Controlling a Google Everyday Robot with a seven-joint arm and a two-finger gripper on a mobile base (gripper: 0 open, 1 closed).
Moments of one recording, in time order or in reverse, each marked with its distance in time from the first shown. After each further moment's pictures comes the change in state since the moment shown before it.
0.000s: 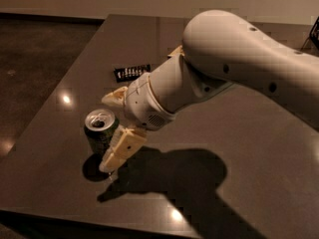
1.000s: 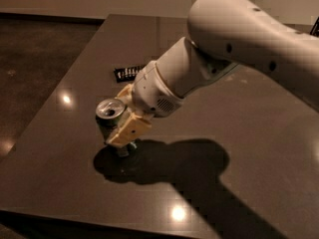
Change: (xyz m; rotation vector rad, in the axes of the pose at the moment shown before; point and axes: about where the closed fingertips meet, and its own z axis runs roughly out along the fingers) arm 0.005 -0.010 -0.015 -0.066 0.029 0.041
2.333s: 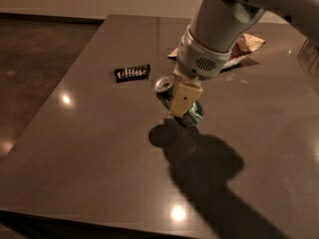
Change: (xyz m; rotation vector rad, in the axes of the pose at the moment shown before) arm 0.080 -0.043 -0.111 0.145 0.503 0.185
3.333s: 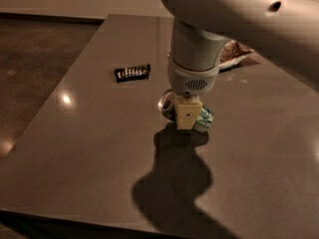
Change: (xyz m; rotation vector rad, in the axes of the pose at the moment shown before) arm 0.020 0.016 0.014 0.066 0.274 -0.150
